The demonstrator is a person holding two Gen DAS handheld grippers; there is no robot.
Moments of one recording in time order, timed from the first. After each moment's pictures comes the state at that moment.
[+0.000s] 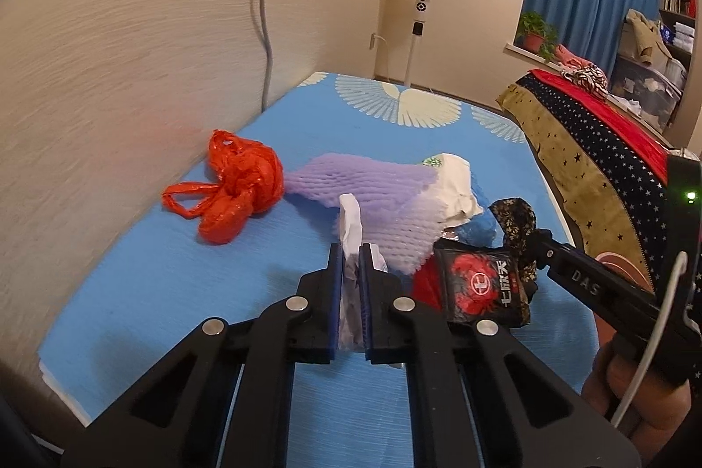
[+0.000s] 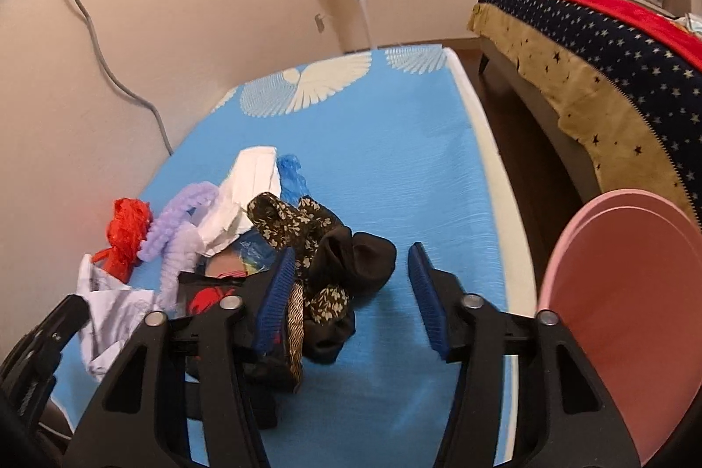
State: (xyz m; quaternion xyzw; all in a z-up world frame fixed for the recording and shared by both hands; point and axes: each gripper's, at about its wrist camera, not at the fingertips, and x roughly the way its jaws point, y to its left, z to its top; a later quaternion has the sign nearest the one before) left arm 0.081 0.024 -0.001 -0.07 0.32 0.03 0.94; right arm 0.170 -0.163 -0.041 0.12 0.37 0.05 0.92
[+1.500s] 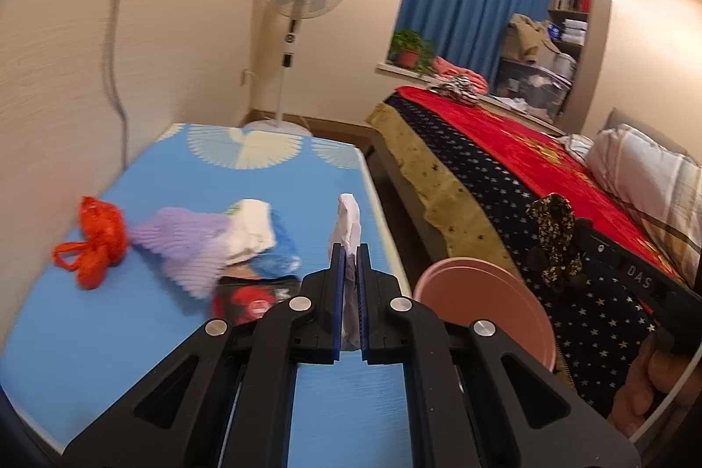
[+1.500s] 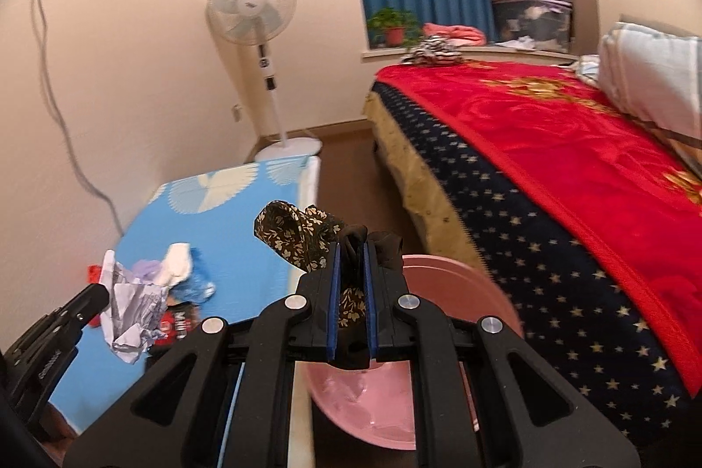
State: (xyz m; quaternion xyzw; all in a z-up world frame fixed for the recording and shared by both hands) left arm 0.041 -0.080 0.055 -0.07 0.26 -0.17 0.95; right arm 0.023 -0.294 0.073 0.10 0.25 -0.12 0.96
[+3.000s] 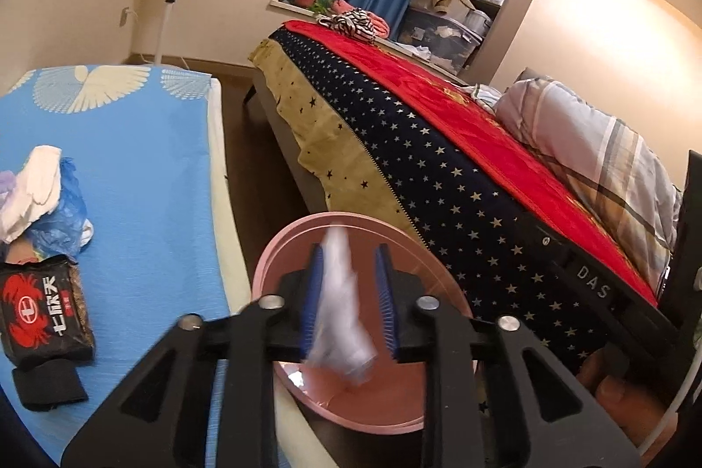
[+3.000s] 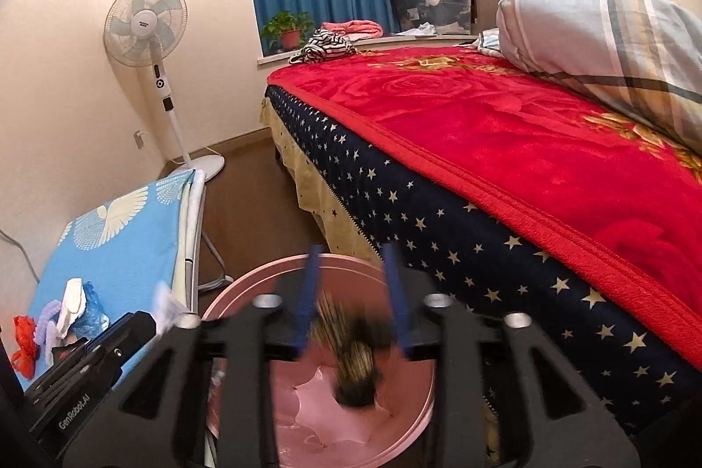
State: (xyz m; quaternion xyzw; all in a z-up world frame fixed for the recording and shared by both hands) left arm 0.092 -0.185 -0.002 -0.09 0.33 -0.35 0.87; right arm 0.022 -0.349 0.035 0.13 0.24 -0.27 0.92
